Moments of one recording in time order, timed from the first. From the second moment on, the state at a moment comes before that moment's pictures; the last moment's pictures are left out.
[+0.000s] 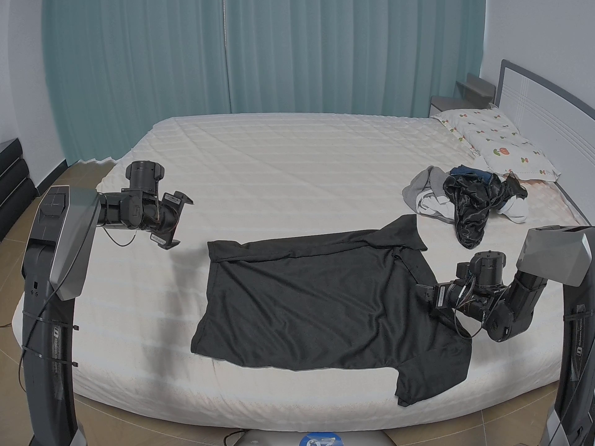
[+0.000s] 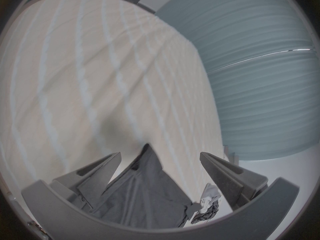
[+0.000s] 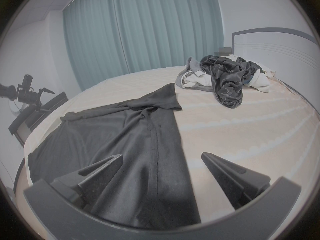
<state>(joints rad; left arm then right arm) -0.01 2.52 -1.95 0.13 -0.15 -1.22 0.12 2.40 -0.74 -1.18 0.04 0.09</state>
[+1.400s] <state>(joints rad) -0.17 2.05 -0.79 -0.43 -0.26 -1.00 -0.13 2.33 -0.62 -1.20 0.23 0.13</state>
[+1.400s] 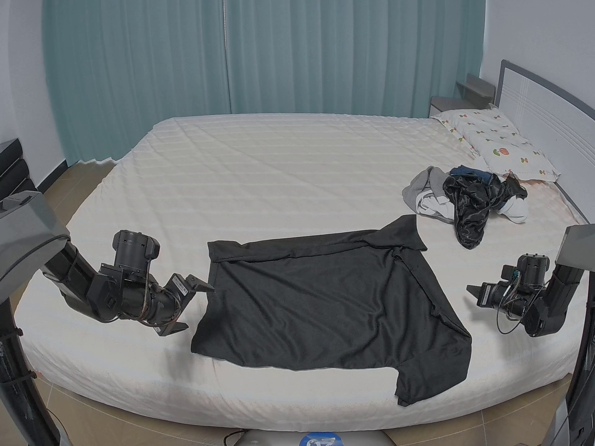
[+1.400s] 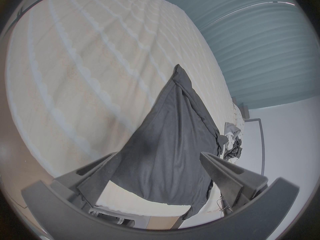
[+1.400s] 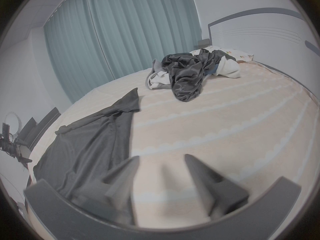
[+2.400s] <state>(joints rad) -0.18 2.05 -0.72 -0.53 -0.25 -1.06 0.11 2.37 -0.67 -1.11 0.01 0.04</state>
